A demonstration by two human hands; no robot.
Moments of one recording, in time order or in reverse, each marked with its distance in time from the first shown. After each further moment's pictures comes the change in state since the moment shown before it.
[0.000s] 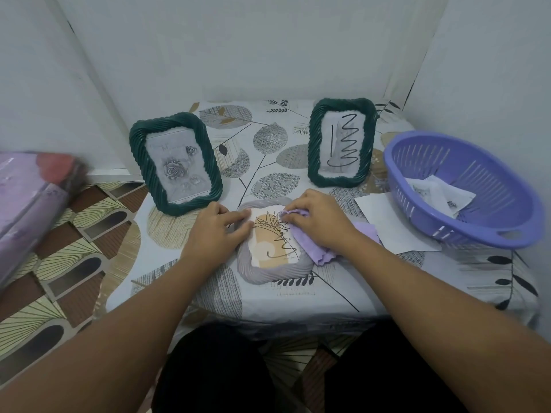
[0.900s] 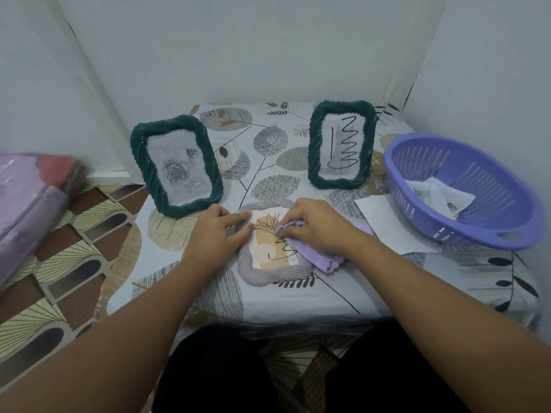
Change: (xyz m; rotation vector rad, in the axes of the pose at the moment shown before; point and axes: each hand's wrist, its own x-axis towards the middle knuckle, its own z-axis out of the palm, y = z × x) left_hand 0.001 -0.004 0.002 -0.001 0.015 0.027; right_hand -0.003 -0.007 -0.006 -0.083 -0.204 -0.102
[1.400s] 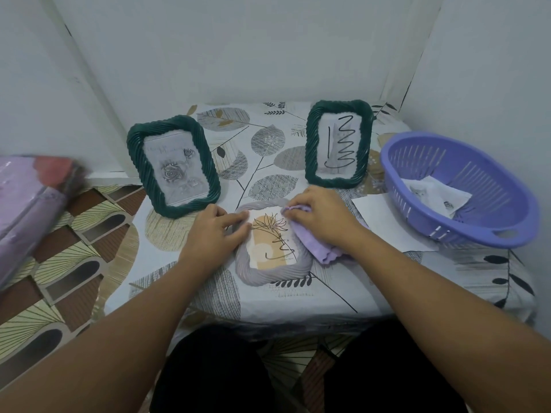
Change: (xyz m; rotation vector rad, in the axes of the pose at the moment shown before) left_hand 0.000 0.003 -0.001 0.000 -0.007 -0.003; right_hand -0.001 0.001 -0.013 0.006 0.182 0.068
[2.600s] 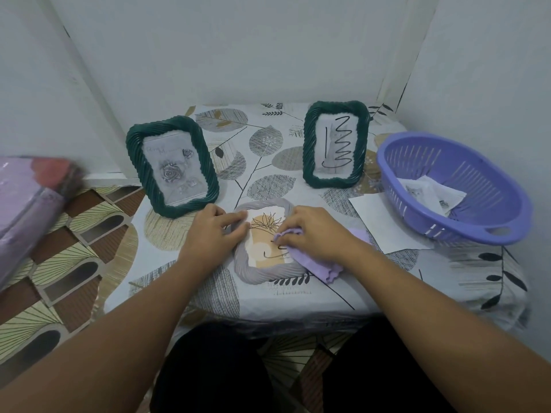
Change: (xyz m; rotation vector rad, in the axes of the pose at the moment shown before) left_hand 0.000 -0.001 0.001 0.010 0.009 0.008; right_hand -0.026 -0.011 0.009 0.031 -0.178 -0.044
